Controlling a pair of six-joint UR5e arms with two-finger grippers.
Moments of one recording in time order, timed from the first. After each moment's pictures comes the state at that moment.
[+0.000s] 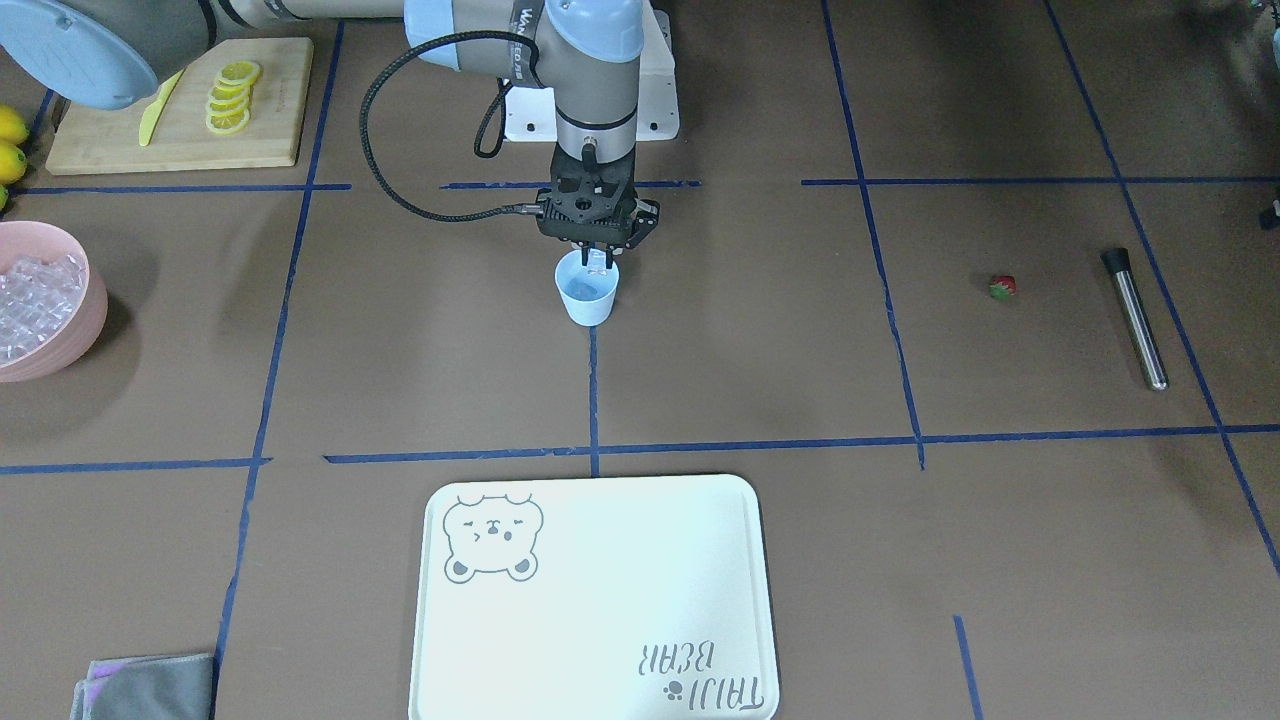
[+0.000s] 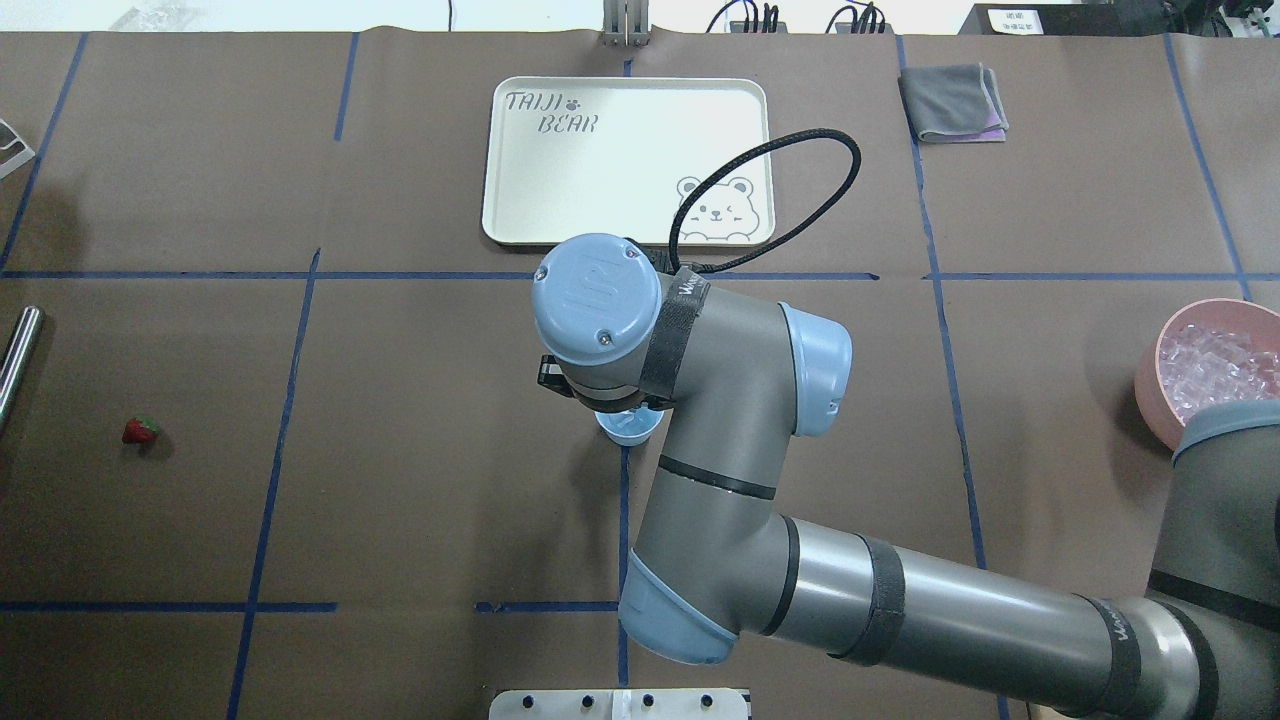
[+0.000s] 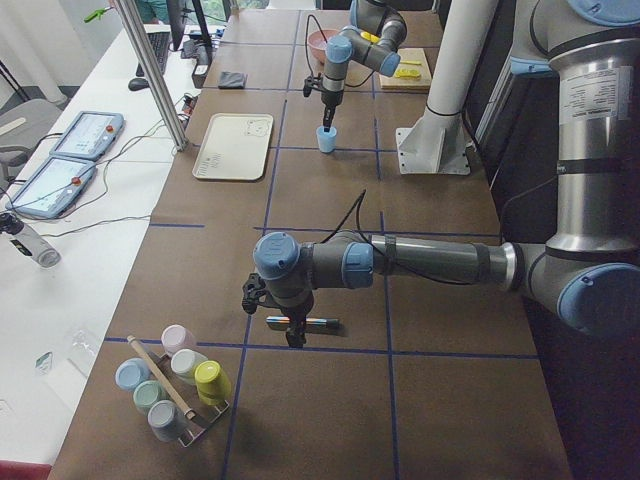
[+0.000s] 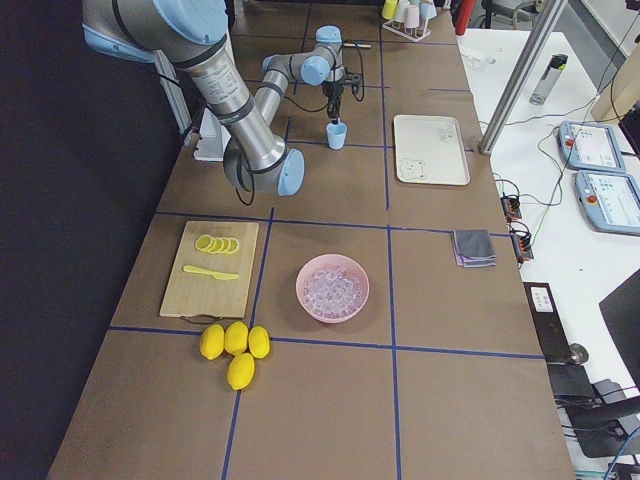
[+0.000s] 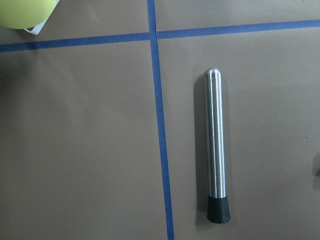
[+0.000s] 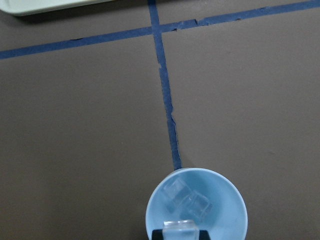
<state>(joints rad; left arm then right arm) -1.50 -1.48 -1.72 -1.46 -2.40 0.08 0.42 -0.71 1.64 -1.76 1.75 1.43</state>
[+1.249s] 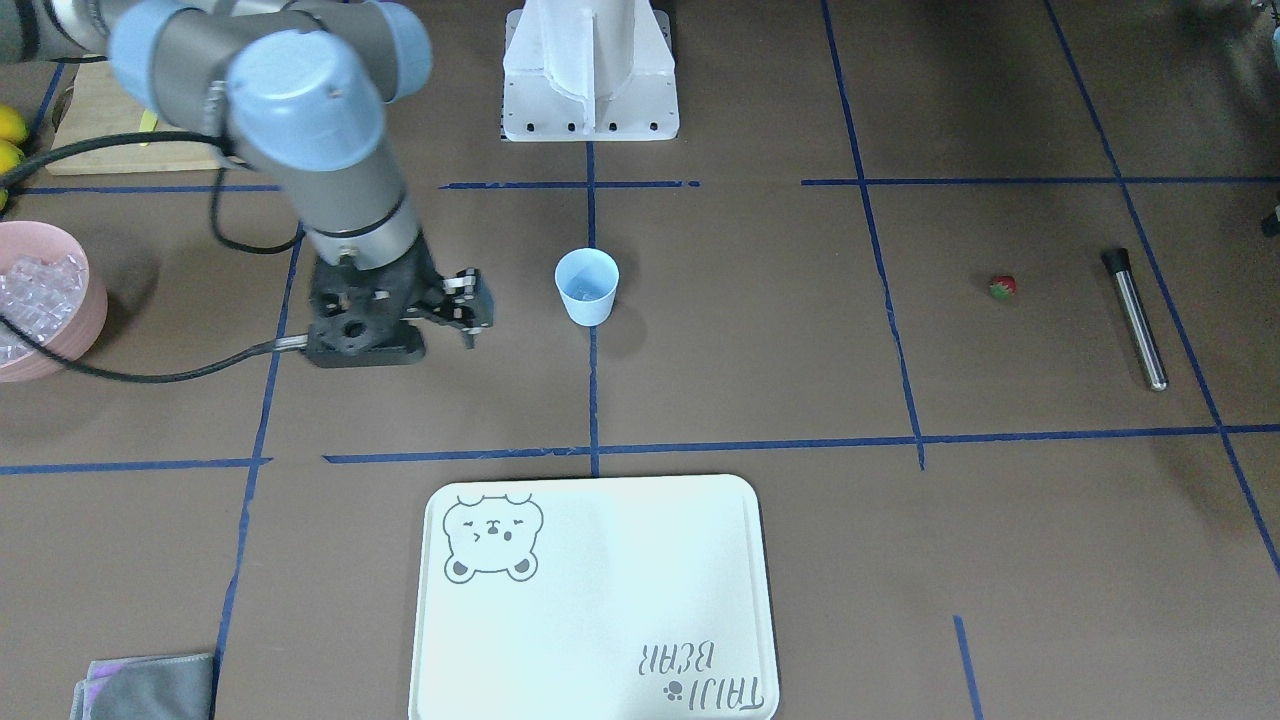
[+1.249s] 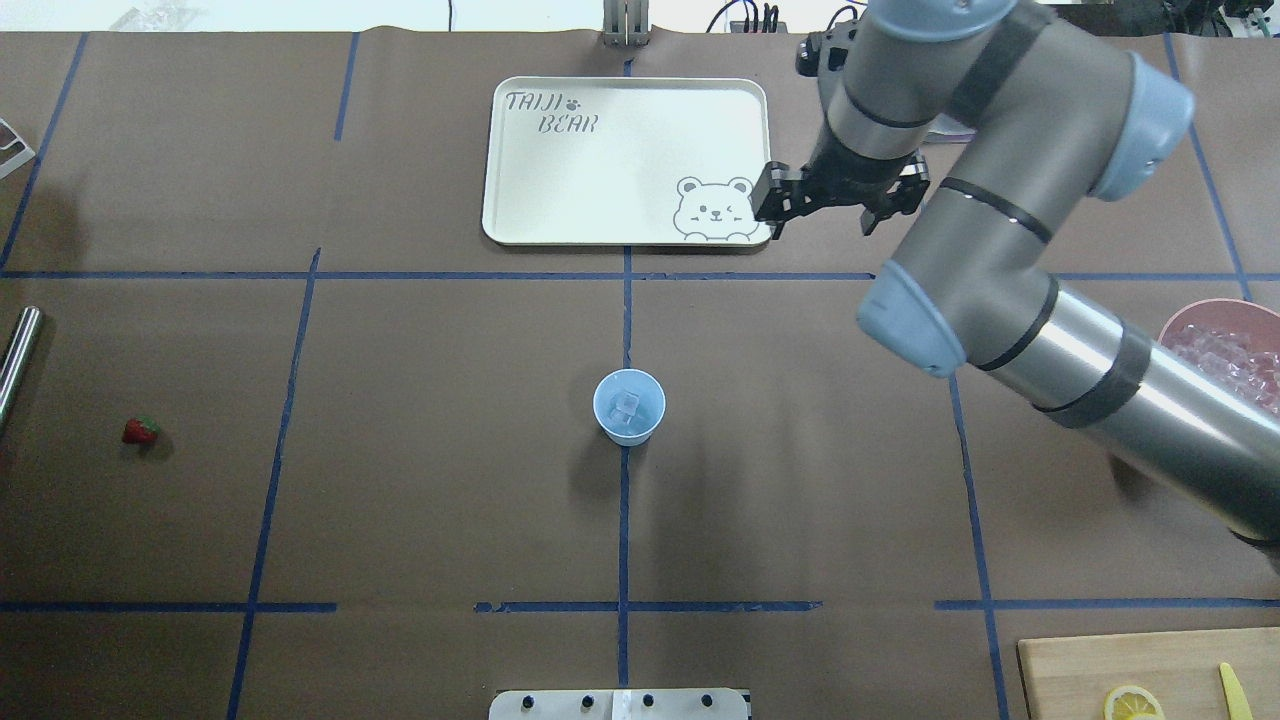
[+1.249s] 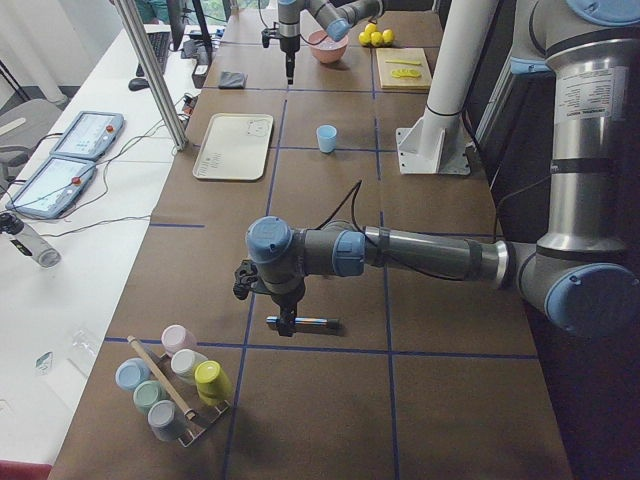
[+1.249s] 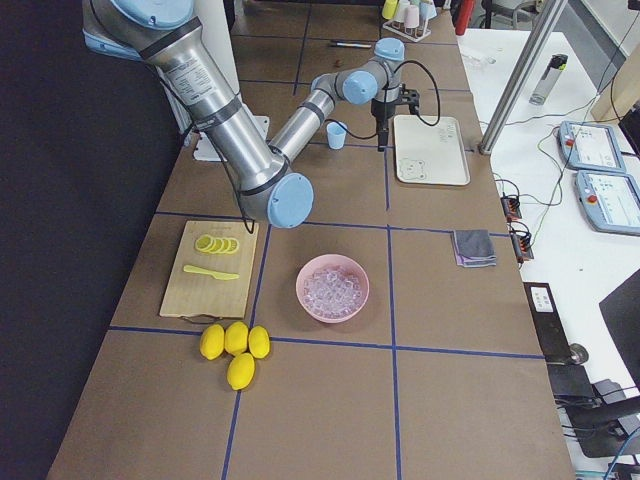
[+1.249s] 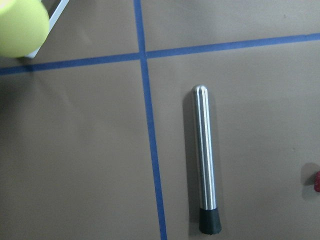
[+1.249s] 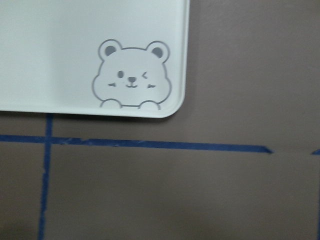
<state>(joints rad) -1.48 -1.53 -1.74 -1.45 -2.39 0.07 0.89 -0.95 1.75 -1.76 2.11 0.77</state>
